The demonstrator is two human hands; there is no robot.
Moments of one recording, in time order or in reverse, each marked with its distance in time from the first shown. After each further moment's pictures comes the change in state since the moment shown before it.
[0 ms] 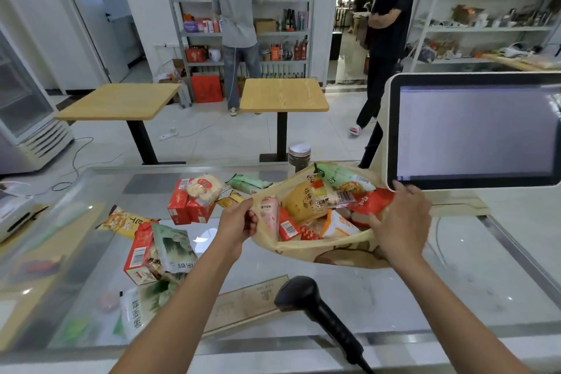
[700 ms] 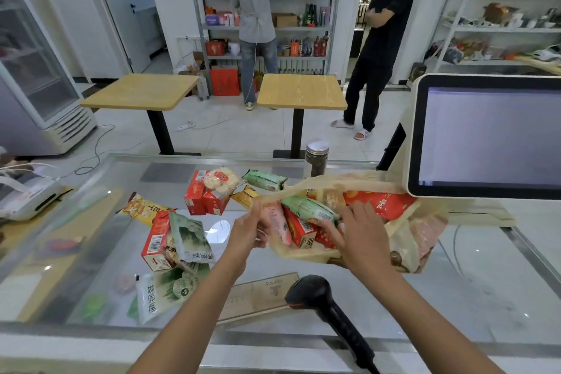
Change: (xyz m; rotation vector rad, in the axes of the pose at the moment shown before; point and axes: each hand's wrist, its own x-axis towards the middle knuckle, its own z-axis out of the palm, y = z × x) left_hand -0.005 -0.027 -0.020 0.279 0.030 0.107; right_hand -0.043 -0.050 0.026 -0.046 -0.078 -0.586
